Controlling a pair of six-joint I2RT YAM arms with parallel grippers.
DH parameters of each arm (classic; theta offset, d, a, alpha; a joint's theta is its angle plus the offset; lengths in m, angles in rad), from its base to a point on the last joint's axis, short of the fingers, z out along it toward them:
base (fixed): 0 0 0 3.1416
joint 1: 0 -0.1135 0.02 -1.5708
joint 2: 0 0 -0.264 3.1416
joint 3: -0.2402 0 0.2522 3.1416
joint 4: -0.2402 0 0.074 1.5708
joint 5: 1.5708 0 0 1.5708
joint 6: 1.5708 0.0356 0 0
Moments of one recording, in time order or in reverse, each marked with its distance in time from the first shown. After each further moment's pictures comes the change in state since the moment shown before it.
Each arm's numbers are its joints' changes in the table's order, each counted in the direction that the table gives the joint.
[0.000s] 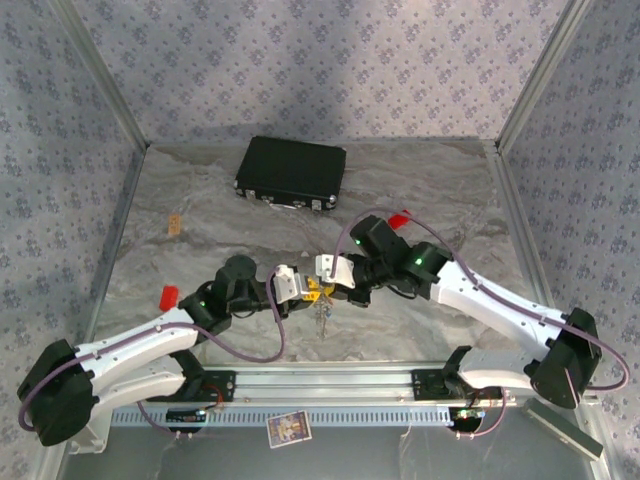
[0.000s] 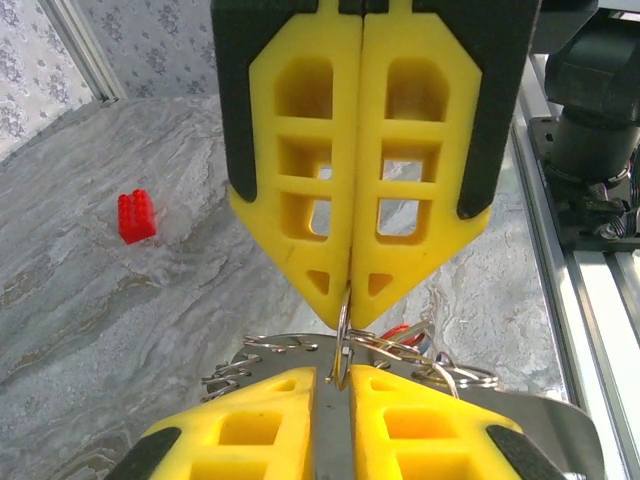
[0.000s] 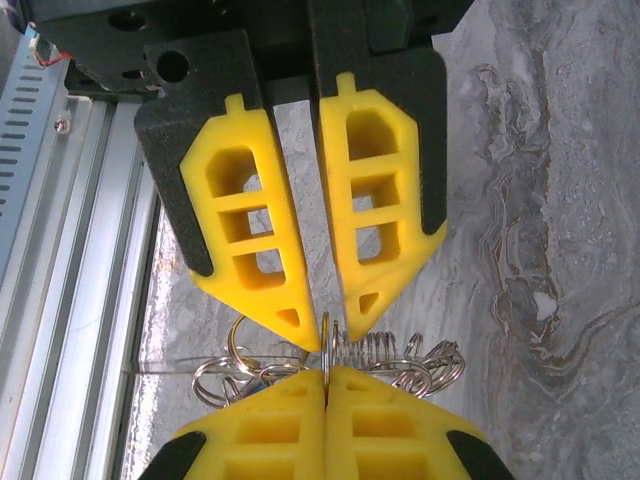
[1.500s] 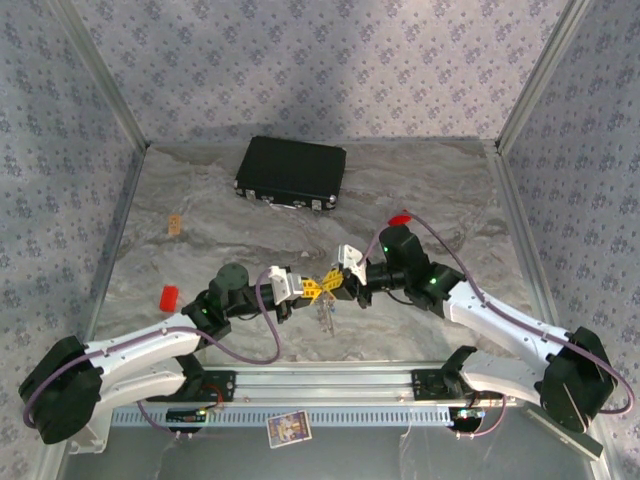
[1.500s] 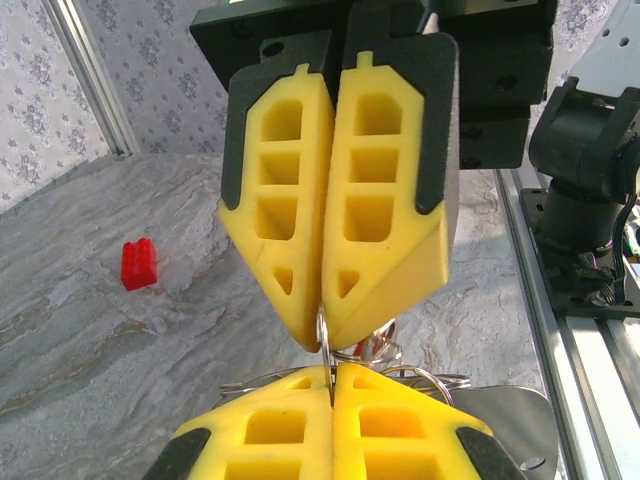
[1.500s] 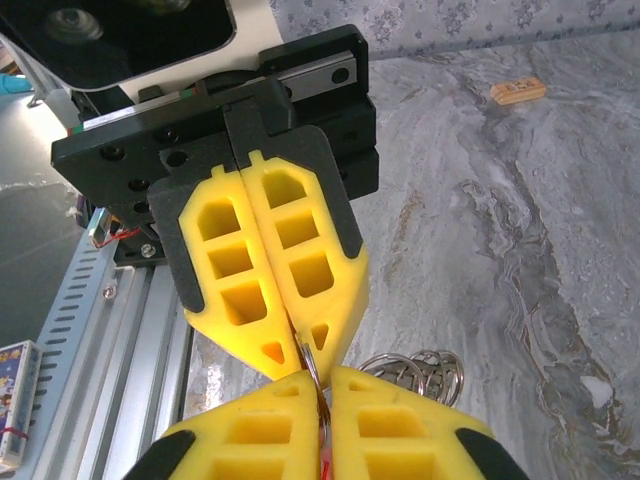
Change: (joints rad) left arm 0.000 -0.016 0.111 0.302 0.029 -0.128; right arm 0.137 0.138 0.340 0.555 -0.298 0.322
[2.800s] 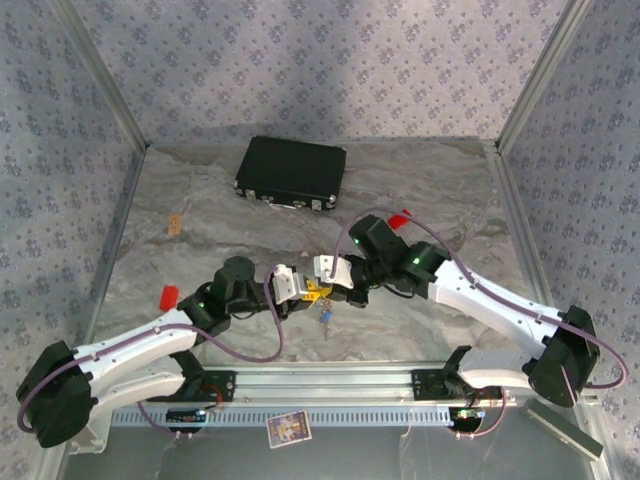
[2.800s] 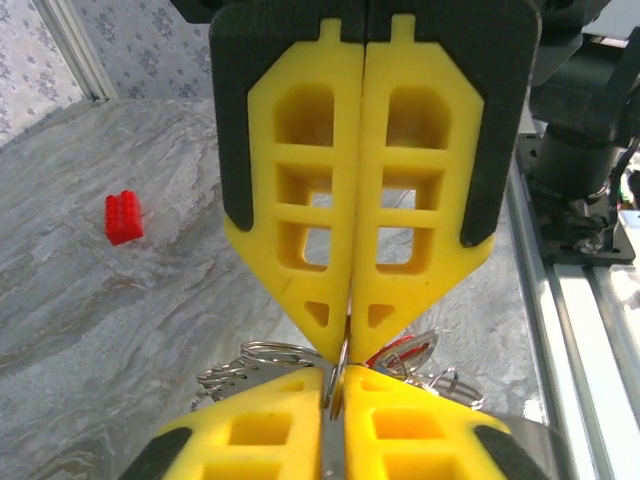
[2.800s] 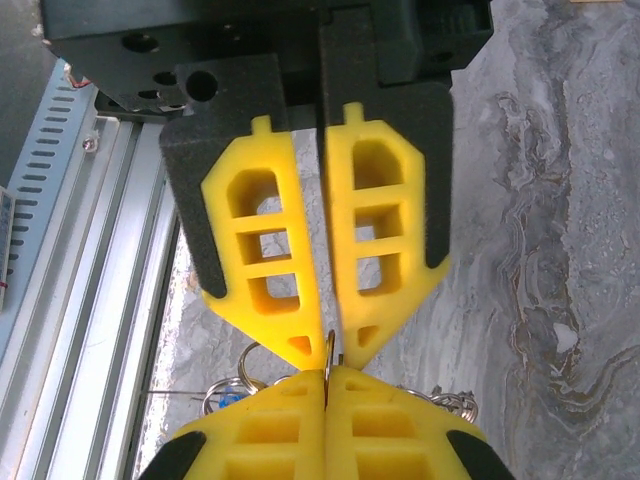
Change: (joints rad) left arm 0.000 0.030 -0.103 -0.293 -0.009 0.082; right arm -0.126 -0.145 -0.322 -0.512 0.225 -0.328
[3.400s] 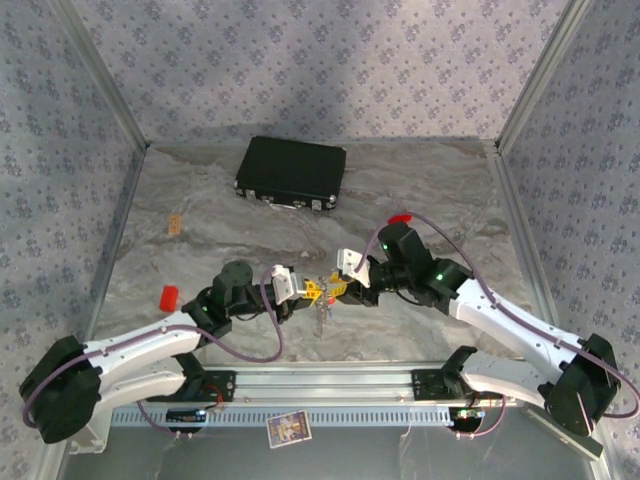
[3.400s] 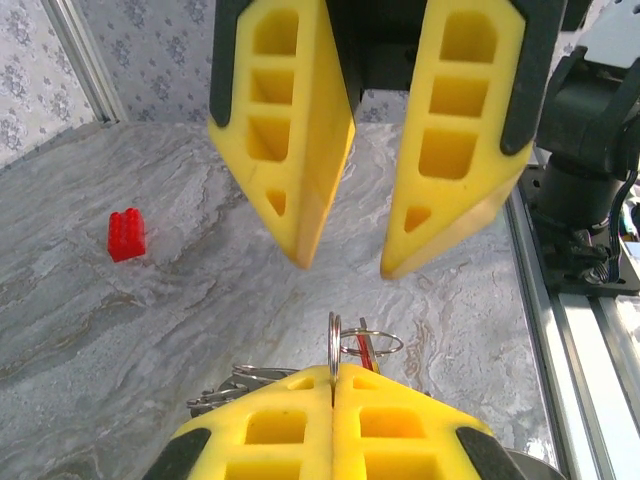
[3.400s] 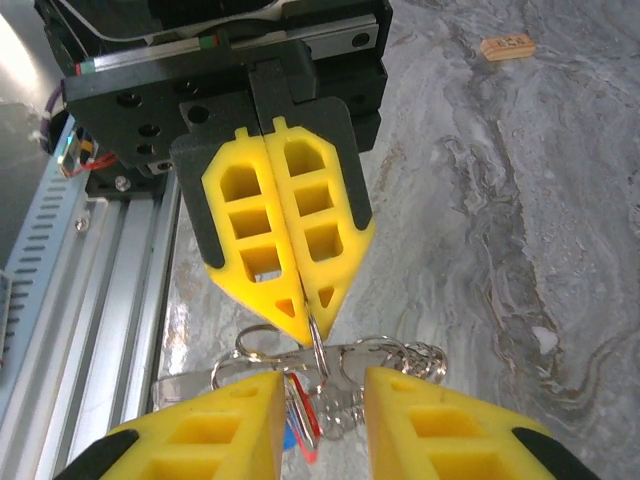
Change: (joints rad) left arm 0.000 -0.037 0.076 0.206 0.006 -0.075; right arm 0.104 0.176 0.229 0.263 -0.117 0.172
